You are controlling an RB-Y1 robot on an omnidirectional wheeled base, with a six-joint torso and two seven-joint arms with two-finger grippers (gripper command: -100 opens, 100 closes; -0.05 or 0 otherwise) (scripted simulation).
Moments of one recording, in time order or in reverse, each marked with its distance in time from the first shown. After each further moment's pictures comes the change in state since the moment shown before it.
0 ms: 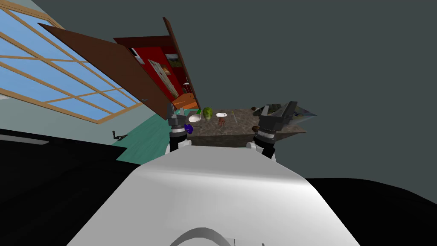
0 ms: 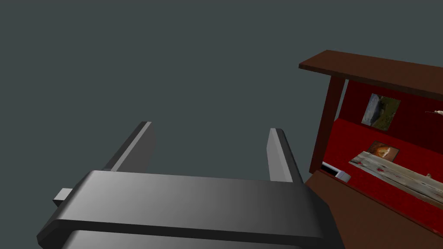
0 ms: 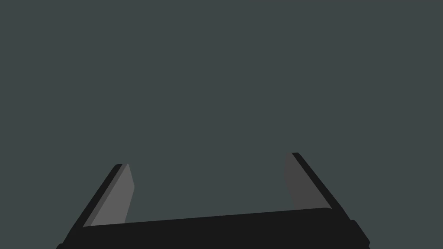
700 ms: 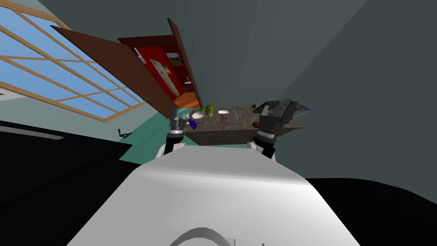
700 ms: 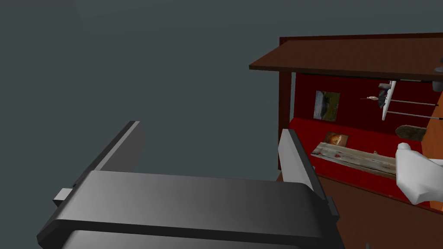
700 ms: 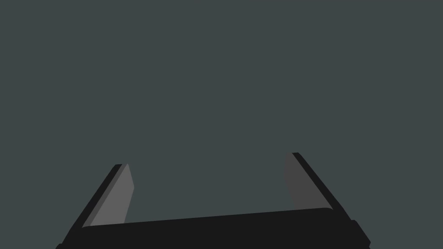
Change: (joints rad) left arm 0.060 0.172 0.066 0.034 0.024 0.137 0.082; right arm 0.000 0.000 0.000 0.000 0.000 0.000 0.000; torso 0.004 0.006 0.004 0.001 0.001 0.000
